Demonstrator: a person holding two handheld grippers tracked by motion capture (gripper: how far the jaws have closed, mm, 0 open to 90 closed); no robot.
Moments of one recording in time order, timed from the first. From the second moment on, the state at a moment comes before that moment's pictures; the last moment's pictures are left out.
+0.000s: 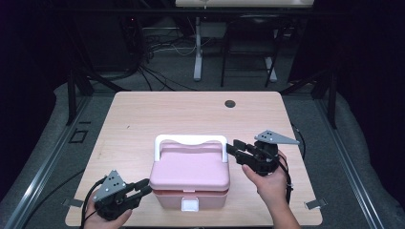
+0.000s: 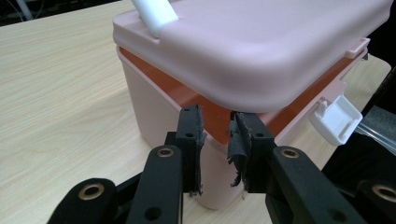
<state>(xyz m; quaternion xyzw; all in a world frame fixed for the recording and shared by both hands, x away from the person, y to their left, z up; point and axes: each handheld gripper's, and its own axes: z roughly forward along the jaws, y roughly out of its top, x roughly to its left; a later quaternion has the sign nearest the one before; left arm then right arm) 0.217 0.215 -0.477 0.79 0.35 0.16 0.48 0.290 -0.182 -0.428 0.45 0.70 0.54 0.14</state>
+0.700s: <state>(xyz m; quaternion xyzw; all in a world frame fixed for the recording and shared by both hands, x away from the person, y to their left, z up) 0.214 0.218 -0.481 0.80 0.34 0.16 0.47 0.290 -0.187 -0.429 0.46 0.69 0.54 0.15</state>
